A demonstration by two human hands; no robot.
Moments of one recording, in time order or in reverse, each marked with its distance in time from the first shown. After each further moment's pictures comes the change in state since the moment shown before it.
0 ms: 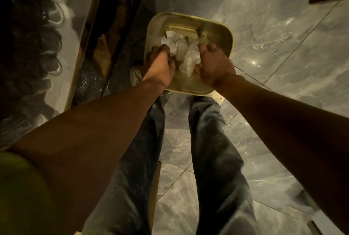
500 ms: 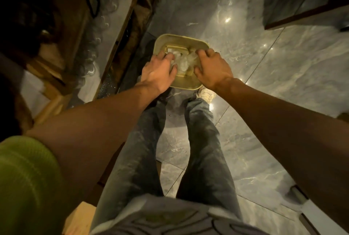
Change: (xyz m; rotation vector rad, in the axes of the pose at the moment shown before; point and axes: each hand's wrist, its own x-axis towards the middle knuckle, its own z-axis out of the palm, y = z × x) left_hand -0.141 0.063 -0.112 0.283 0.064 0.279; right_hand -0.138 -0.045 -0.113 -0.075 0.120 -0.024
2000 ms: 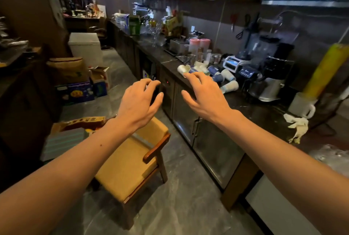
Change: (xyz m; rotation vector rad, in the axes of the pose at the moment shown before) left_hand -0.269 0.738 -0.325 0.155 0.793 1.434; right_hand -0.629 0.306 -0.498 -0.216 1.402 0.546
